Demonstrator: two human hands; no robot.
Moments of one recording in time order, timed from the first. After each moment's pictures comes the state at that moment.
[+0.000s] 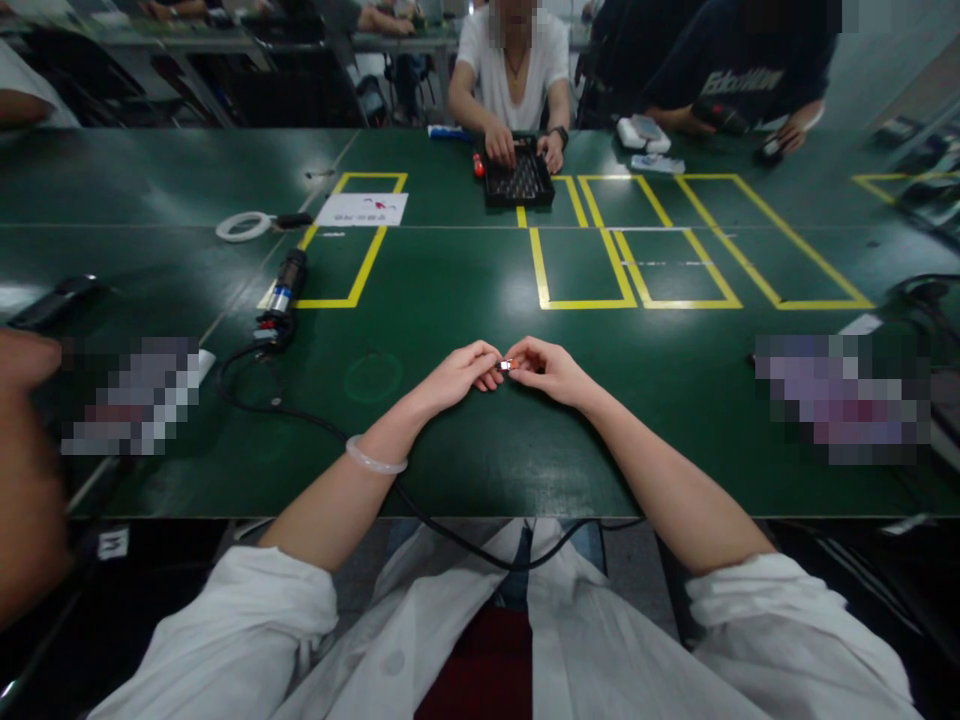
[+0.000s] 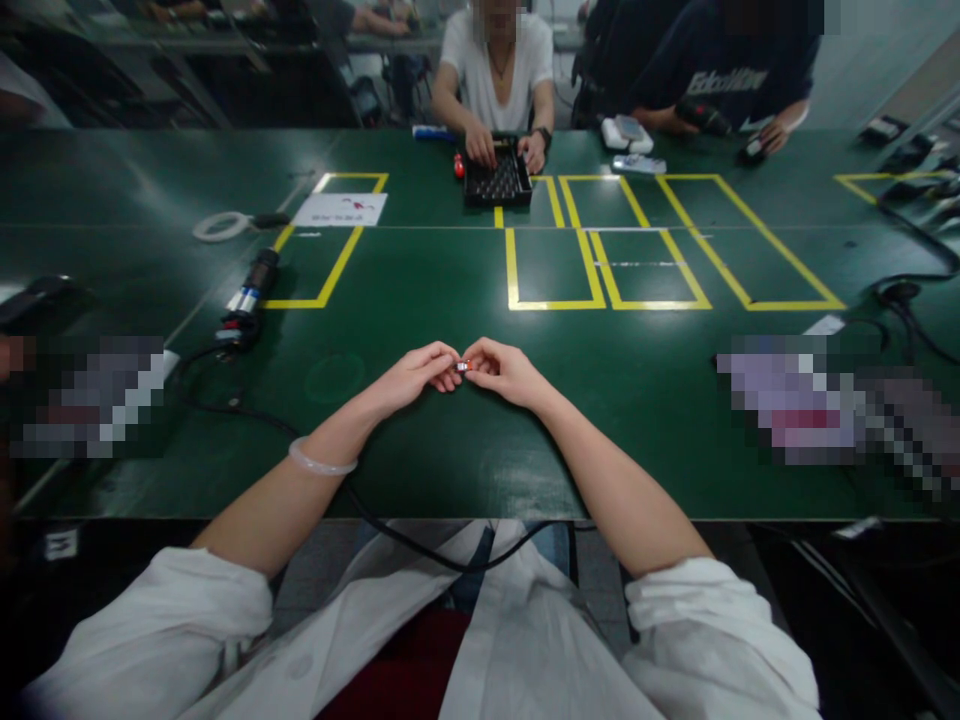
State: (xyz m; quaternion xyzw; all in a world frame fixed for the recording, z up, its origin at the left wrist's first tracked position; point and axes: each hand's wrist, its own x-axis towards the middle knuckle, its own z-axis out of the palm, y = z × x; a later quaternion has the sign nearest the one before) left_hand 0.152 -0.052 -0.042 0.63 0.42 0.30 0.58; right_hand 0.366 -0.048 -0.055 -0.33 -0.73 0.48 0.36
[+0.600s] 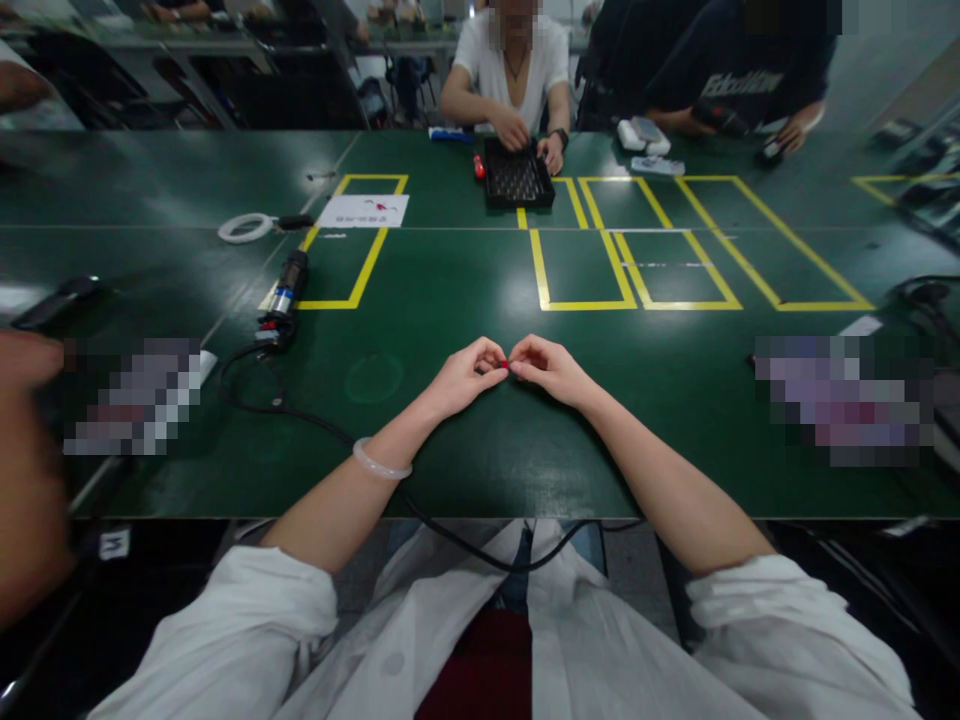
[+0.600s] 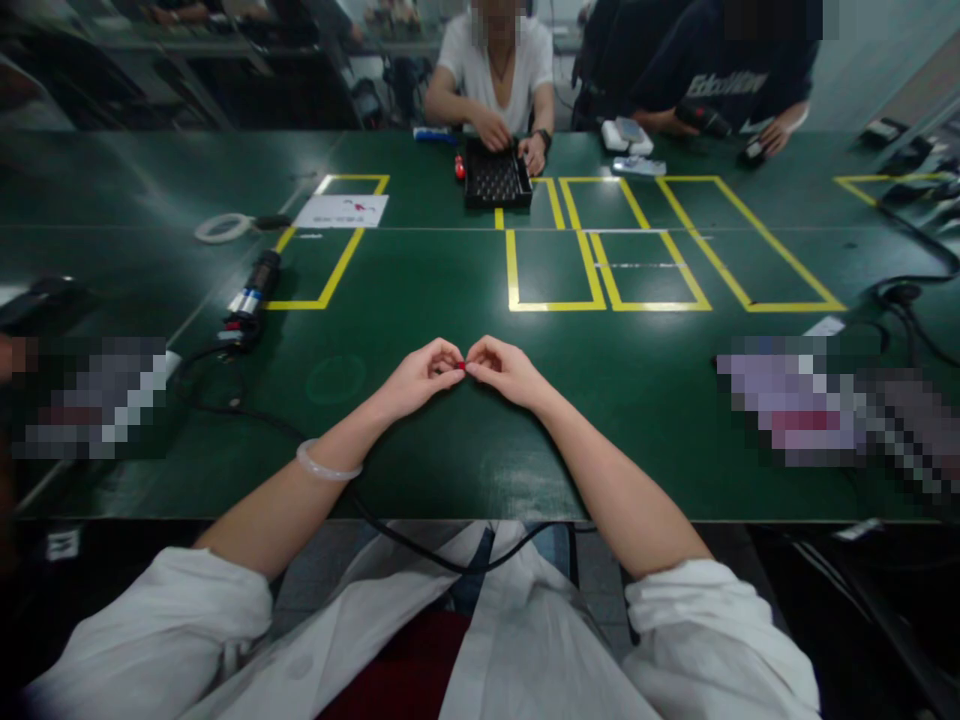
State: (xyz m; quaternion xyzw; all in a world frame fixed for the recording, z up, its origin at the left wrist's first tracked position) left_hand 0.159 -0.061 -0.037 0.69 0.42 0.34 0.48; right_hand 0.364 -0.048 -0.053 -0.34 -0.70 0.50 0.37
